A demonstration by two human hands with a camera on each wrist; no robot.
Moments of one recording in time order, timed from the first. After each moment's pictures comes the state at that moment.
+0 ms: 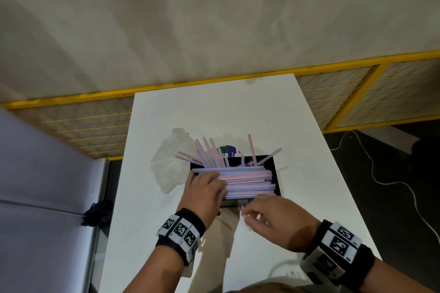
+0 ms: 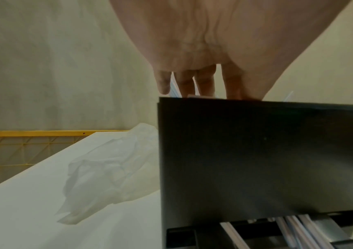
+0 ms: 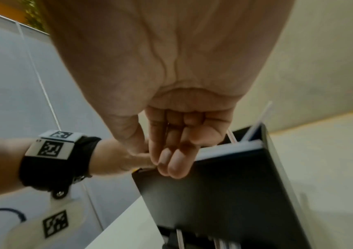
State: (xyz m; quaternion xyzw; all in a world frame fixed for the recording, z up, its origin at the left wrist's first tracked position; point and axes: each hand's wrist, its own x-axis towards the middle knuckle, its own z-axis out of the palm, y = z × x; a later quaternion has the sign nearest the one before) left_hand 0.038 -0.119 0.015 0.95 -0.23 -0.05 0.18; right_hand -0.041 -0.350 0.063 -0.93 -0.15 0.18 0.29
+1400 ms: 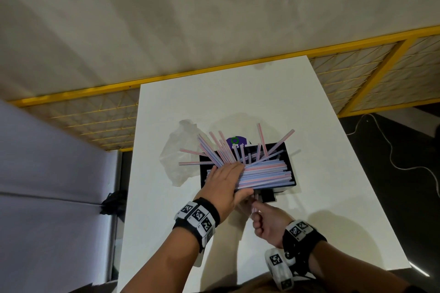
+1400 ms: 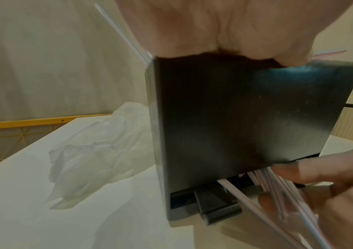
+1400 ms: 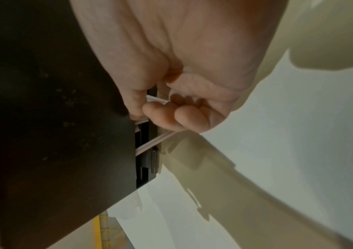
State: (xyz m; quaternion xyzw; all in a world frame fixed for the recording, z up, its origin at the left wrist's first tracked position) left_hand 0.055 -0.129 -0.007 0.92 -0.28 -0.17 0.19; right_hand -0.037 -0.300 -0.098 -0.38 0.43 0.33 0.75
